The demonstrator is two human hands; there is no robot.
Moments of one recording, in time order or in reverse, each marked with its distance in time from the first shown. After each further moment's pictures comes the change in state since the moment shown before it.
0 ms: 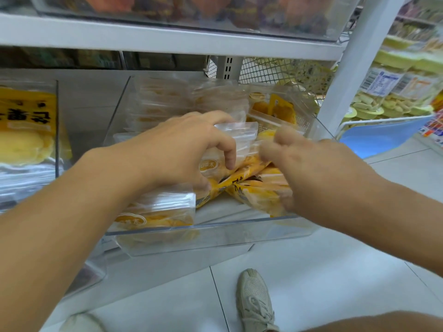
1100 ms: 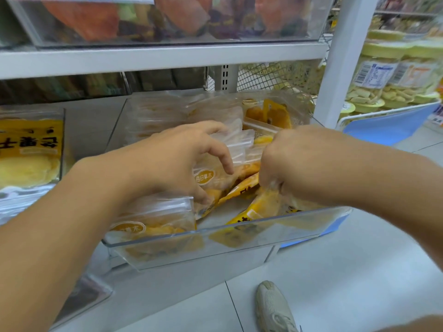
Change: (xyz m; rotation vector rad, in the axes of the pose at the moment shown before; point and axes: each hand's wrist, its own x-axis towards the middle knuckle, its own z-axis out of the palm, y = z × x) left_hand -0.001 0.006 -0.007 -0.022 -0.086 -0.015; right_hand 0.012 0.006 -0.015 -0.011 -0.058 -0.251
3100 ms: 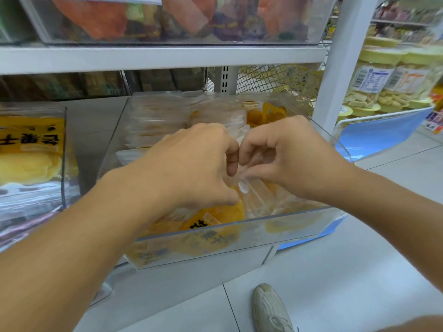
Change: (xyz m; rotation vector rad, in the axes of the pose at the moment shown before) left_hand -0.005 0.032 0.007 0.097 0.210 -0.093; right_hand 0.017 0.003 0.034 0.718 0.591 0.016
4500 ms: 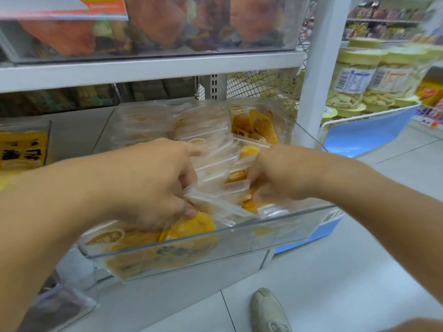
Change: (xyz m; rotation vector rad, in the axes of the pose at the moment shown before) left_hand -0.009 -0.008 -0.023 0.048 -0.361 -0.074; right_hand 0.003 0.026 -0.011 -0.384 -0.622 0.262
